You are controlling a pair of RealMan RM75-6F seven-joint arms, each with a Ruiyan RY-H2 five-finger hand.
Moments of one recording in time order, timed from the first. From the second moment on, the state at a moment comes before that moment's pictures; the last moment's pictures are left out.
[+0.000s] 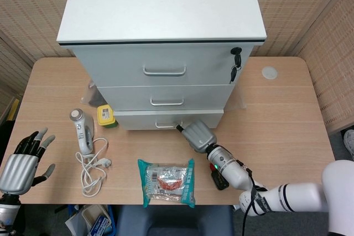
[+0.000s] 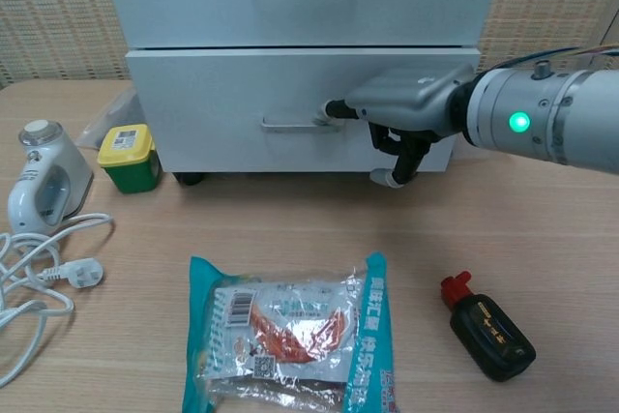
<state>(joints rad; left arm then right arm) -0.14 -1.10 -0.02 -1.65 1.57 1.47 0.18 1.01 -1.45 0.08 -1.78 -0.79 0.96 -0.87</state>
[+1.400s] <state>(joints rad) -0.15 -1.11 -0.02 -1.65 1.57 1.46 0.19 0.97 -1.36 -0.10 -2.05 -0.96 1.07 -0.97</state>
